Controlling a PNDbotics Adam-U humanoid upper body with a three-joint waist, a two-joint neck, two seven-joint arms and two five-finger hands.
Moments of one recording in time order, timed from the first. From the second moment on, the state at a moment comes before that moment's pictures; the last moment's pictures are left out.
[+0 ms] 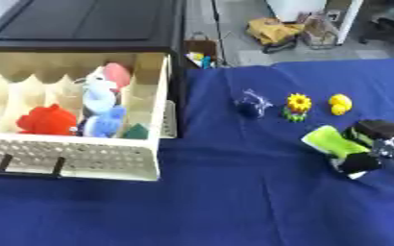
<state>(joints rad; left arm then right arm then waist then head) -0.15 0.20 0.26 -1.99 0.39 -0.72 0.03 -0.47 -0.39 -0.17 -1.62 1.41 -0.03 0.90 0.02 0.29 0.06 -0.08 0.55</state>
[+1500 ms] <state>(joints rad) -0.15 0.21 0.26 -1.99 0.41 -0.72 0.03 -0.57 -0.45 -0.13 -1.91 1.28 -0.03 0.91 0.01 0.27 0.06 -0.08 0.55</state>
